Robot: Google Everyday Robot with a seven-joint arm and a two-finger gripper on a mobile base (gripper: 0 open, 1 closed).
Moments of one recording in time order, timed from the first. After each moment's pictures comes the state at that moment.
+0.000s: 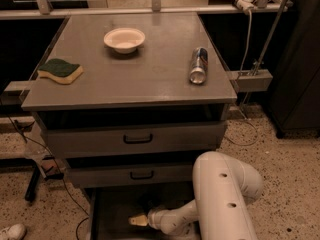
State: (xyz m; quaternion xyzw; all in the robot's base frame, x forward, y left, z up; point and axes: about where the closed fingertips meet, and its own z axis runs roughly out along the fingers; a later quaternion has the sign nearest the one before) arm 0.525 0.061 0.140 -0.17 0.92 0.22 0.29
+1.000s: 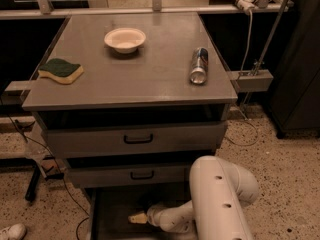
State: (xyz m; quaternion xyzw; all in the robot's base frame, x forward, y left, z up) arm 0.544 0.066 0.121 -0.20 0.91 0.22 0.30
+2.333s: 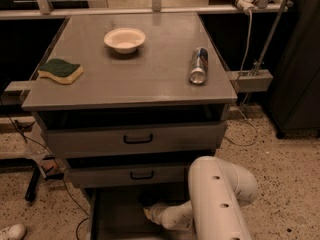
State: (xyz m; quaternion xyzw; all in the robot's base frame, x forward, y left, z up) arm 0.549 0.060 0.112 -0.21 0.91 0.21 0.30
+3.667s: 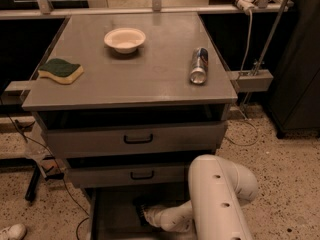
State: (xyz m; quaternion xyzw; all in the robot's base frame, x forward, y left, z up) arm 0.550 0.056 0.121 -0.21 0.91 0.21 0.30
